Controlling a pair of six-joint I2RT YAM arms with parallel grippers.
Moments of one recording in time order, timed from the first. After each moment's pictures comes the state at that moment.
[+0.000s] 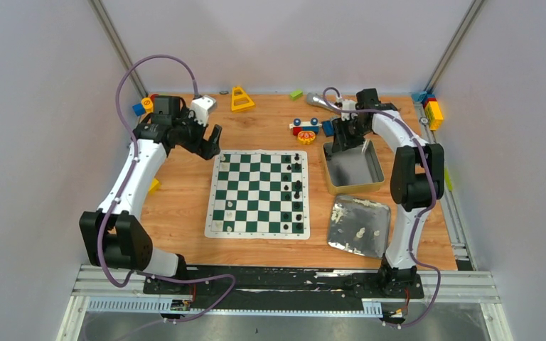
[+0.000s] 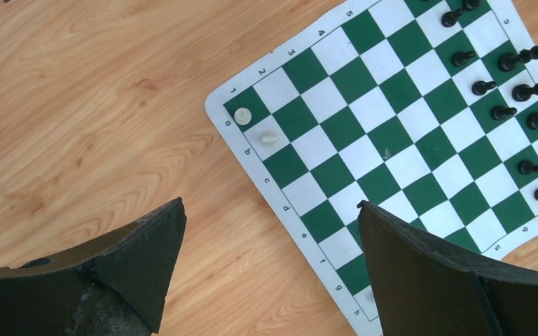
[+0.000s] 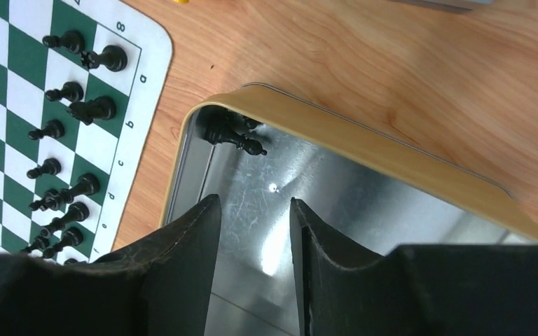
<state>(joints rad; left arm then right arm) -0.08 1.42 1.32 -0.72 0.37 0.37 0.11 2.03 1.68 -0.78 -0.39 -0.18</state>
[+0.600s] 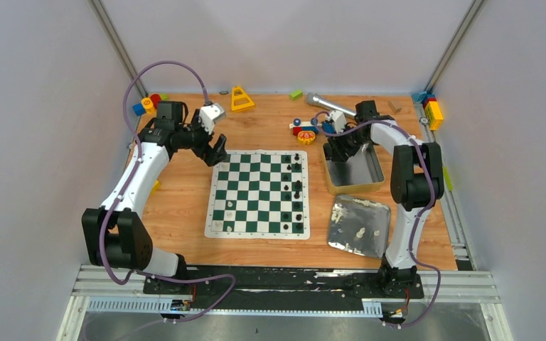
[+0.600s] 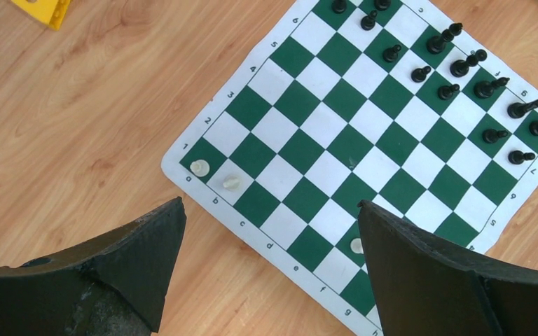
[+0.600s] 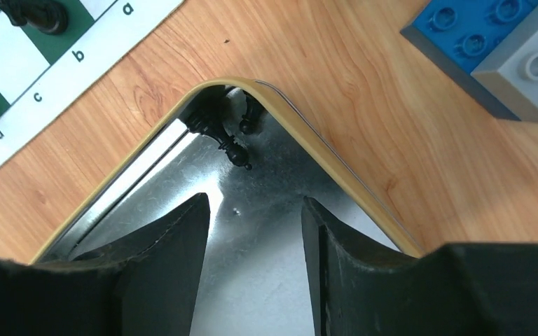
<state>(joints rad) -0.08 1.43 1.24 -0.64 0.62 0.55 0.10 2.04 1.50 -0.61 -0.51 -0.67</state>
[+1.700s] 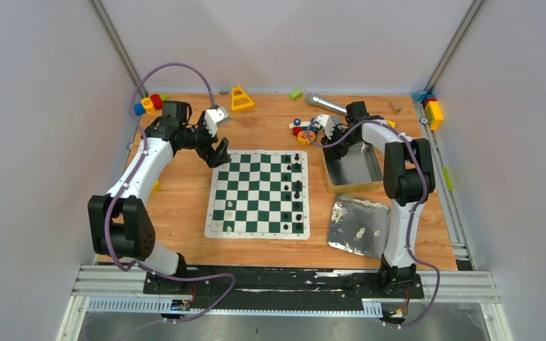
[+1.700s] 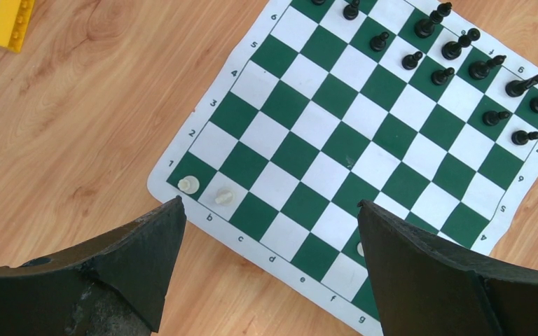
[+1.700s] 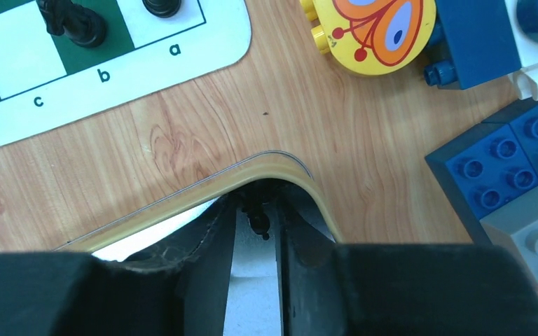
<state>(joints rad) -0.08 1.51 1.25 -0.64 0.71 0.66 0.15 2.13 1.55 -0.59 -0.62 -0.96</state>
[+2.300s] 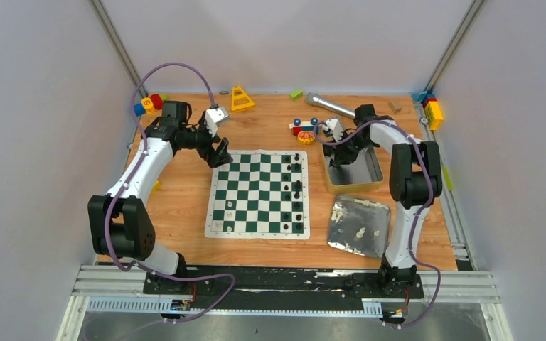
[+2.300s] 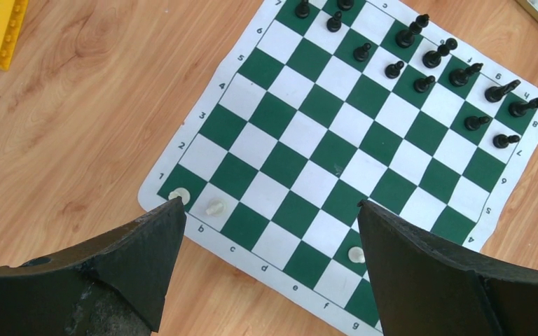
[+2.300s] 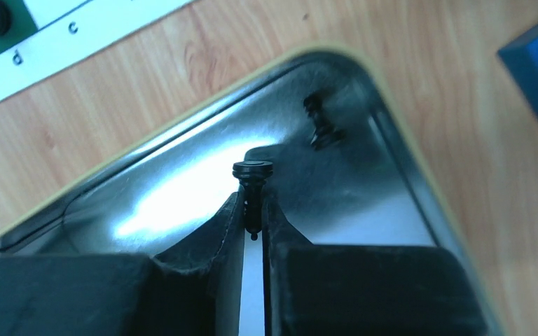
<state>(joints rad) -0.08 1.51 1.25 -0.64 0.75 0.66 0.11 2.08 1.52 -0.71 -0.59 -0.95</state>
